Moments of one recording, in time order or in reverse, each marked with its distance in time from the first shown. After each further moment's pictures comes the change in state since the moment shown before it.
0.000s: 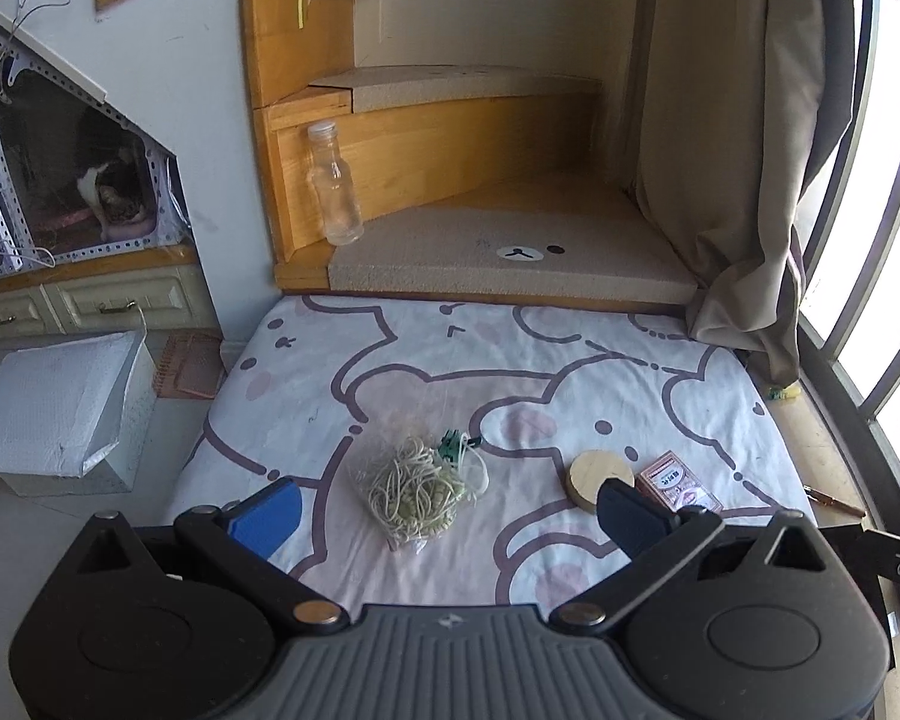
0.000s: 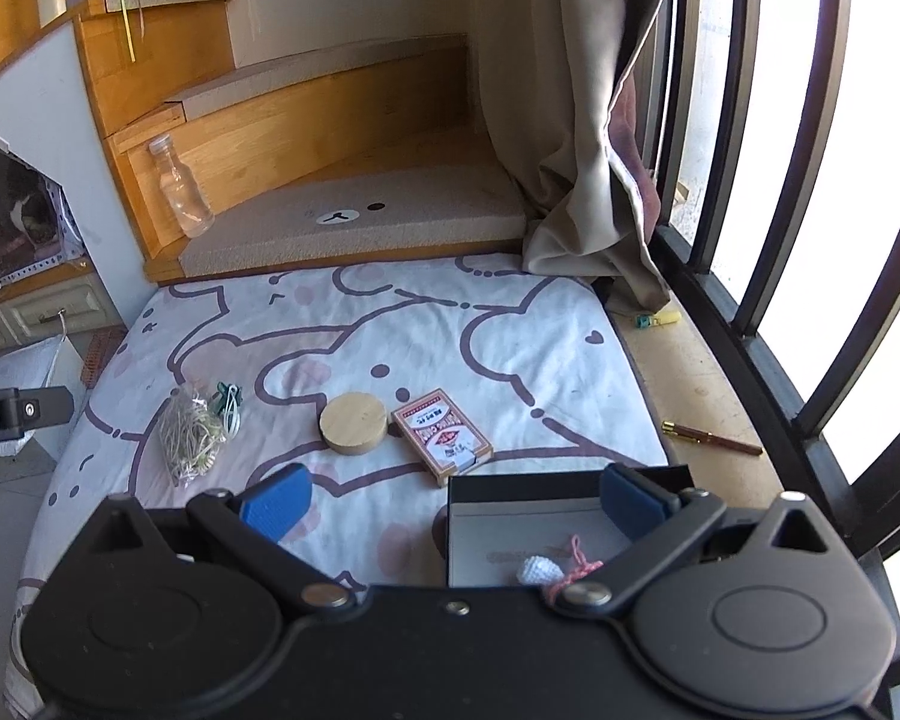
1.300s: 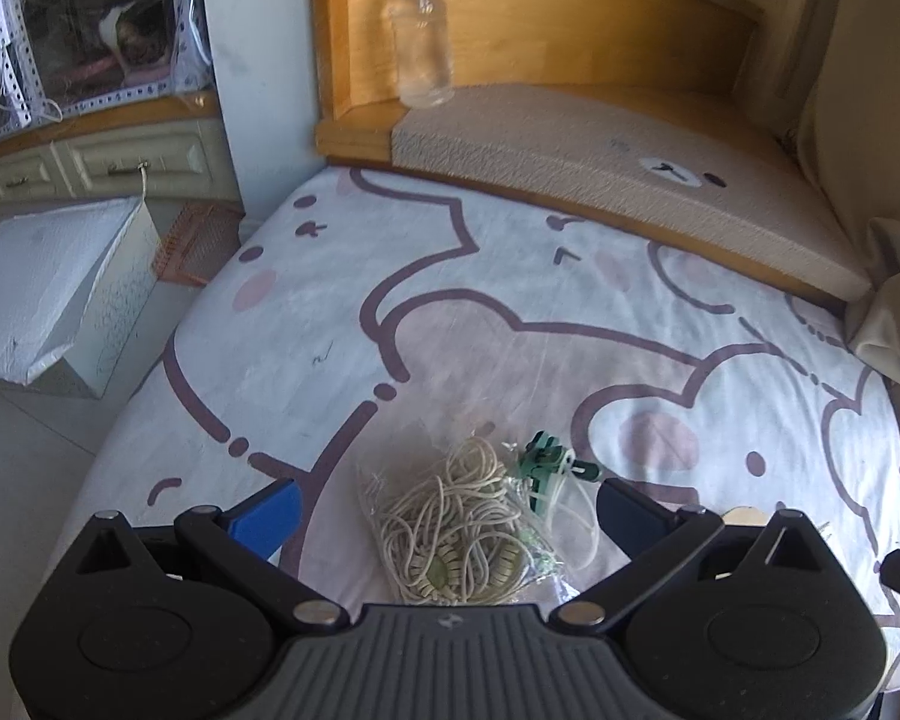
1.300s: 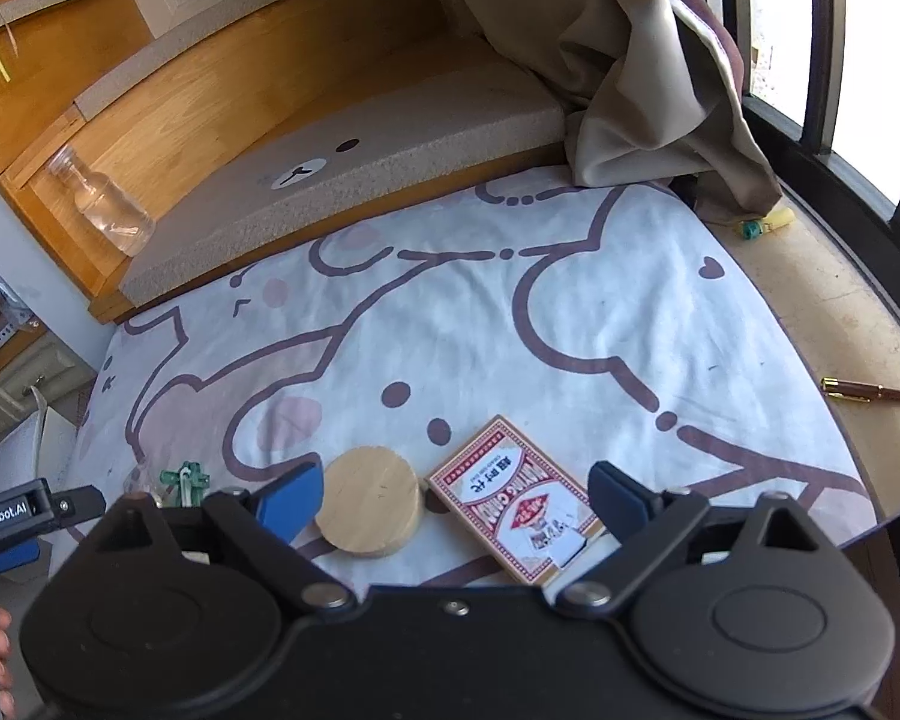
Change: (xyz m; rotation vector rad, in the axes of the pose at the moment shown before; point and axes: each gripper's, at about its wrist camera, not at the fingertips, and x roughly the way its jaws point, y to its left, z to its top) left arm 0.196 0.037 0.017 -0.207 0.219 0.114; right arm 0.202 -0.004 0.030 0.219 0.140 0.079
